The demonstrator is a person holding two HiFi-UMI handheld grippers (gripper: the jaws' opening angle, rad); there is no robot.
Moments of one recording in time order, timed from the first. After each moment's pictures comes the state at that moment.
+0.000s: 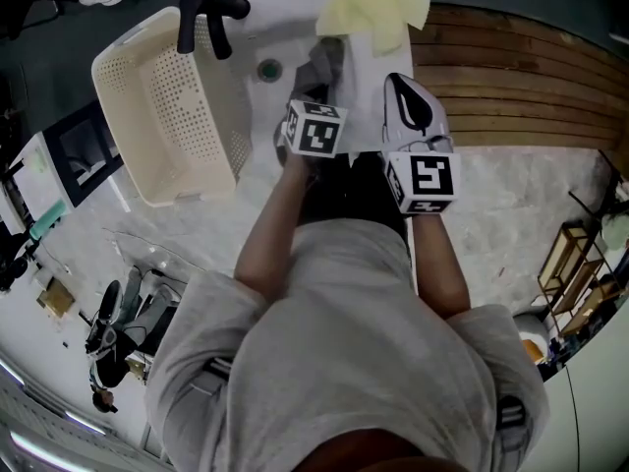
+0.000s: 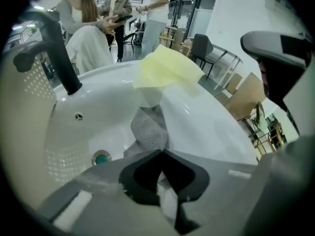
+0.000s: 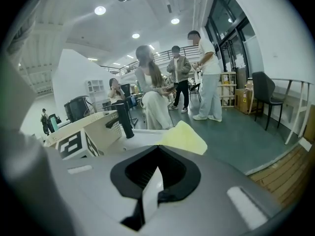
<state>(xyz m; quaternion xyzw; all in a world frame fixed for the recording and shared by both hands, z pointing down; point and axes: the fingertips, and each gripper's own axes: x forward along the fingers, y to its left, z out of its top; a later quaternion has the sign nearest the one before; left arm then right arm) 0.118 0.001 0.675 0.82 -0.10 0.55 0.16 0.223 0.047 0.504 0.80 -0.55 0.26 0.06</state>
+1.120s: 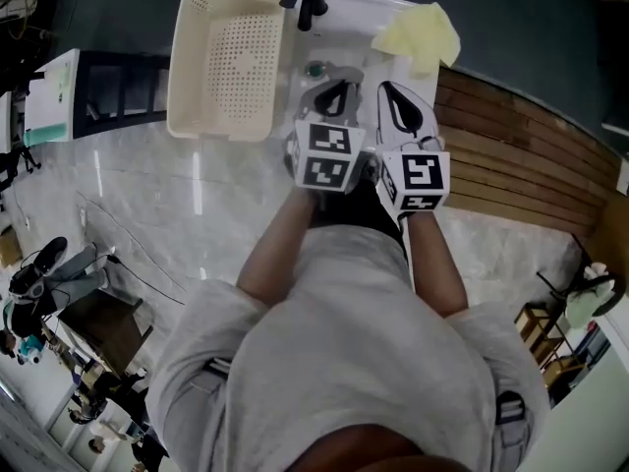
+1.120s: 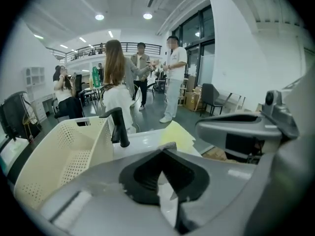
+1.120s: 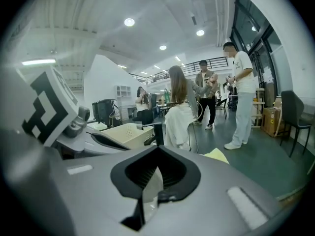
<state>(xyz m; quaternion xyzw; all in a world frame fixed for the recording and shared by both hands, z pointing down) 0.086 -0.023 0.462 0.91 -0.23 0.32 0.10 0.130 0.012 0.417 0.73 -0.66 0.16 0.07</state>
